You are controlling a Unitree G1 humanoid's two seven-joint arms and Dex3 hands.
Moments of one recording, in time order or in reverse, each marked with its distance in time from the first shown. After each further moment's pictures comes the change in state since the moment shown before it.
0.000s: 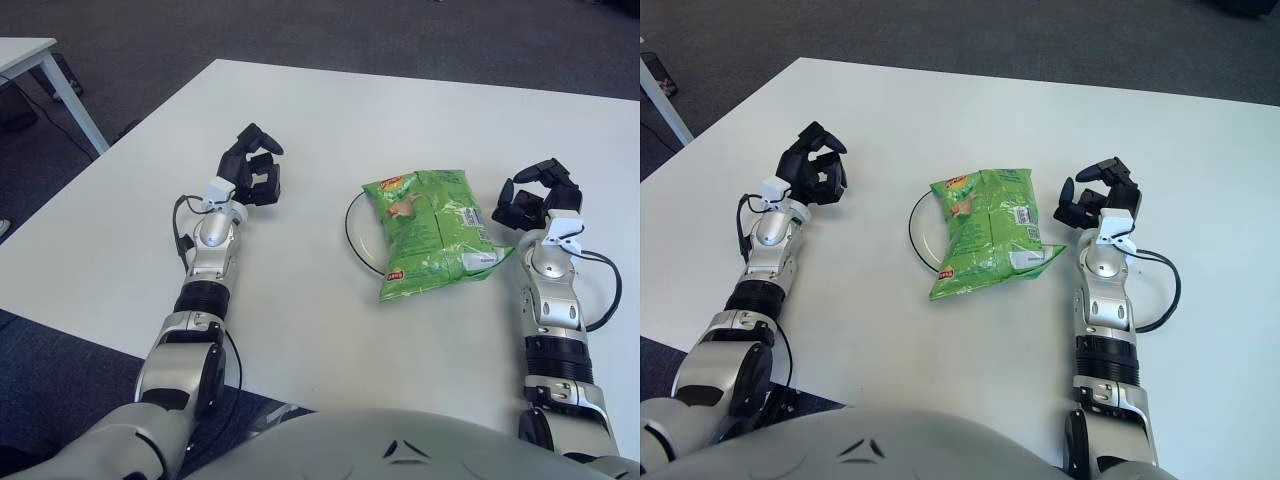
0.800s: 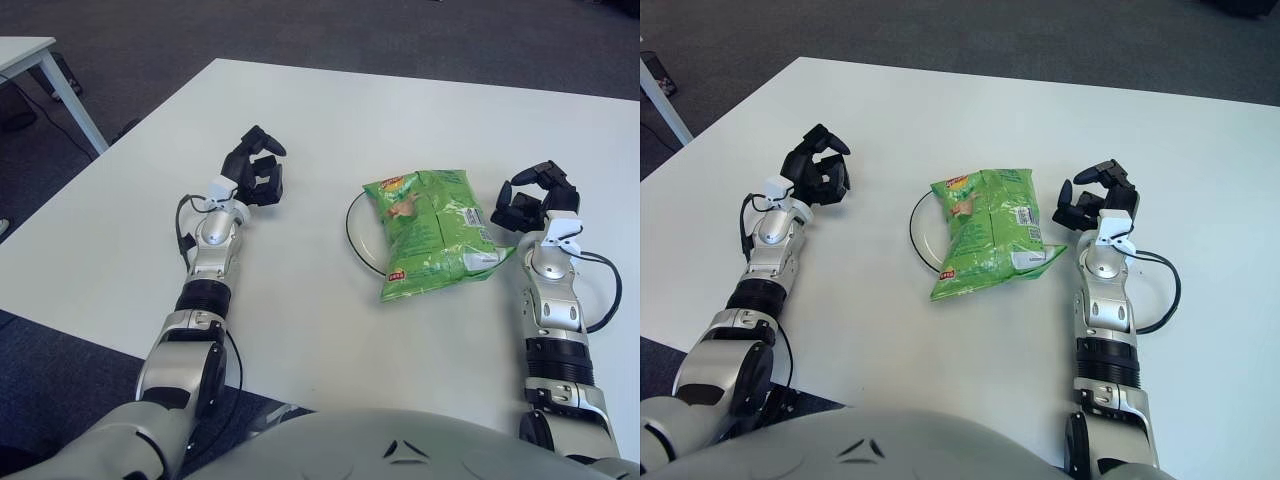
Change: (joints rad) left arm 0.000 -0.001 -0.003 -0.010 -0.024 0.072 -0.009; right arm 0.006 -0.003 0.001 -0.011 -0.001 0.023 0.009
